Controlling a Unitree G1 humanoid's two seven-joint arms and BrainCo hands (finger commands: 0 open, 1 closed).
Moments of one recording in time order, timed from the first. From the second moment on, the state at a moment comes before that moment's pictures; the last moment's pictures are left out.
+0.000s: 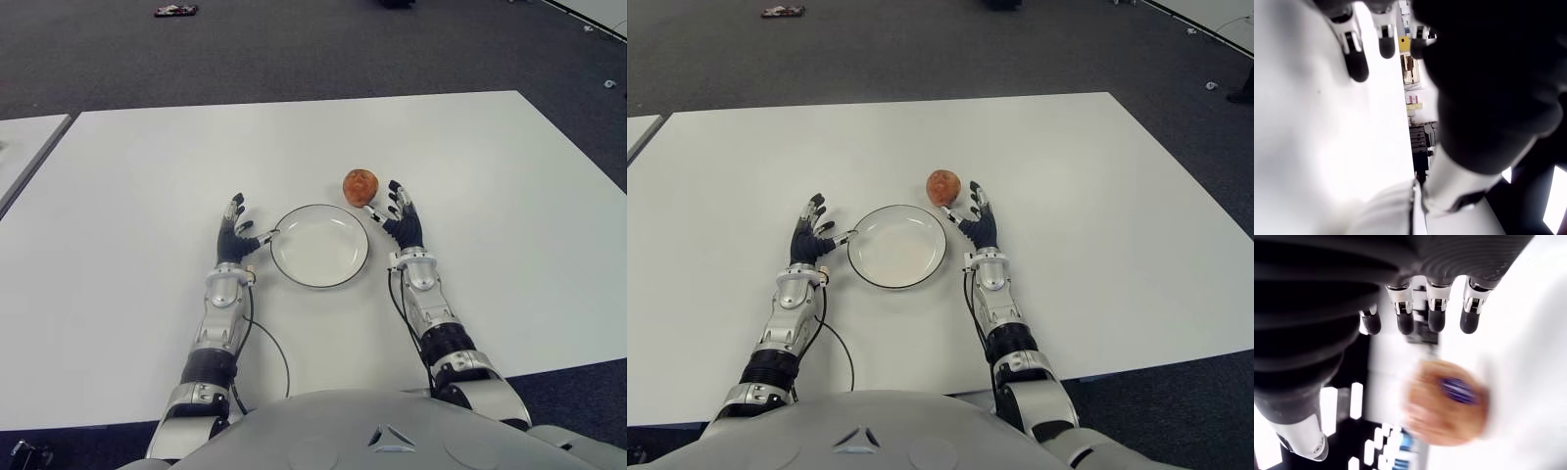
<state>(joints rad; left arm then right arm) -0.02 0.05 0.06 0.45 0.07 -0.25 0.13 -0.20 -0.02 0.02 0.51 -0.14 -0.33 -0.18</state>
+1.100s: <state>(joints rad) -0.07 0.04 0.06 0.51 0.07 -0.27 0.13 -0.67 -0.07 0.03 0.64 -0.21 -0.54 -0.23</state>
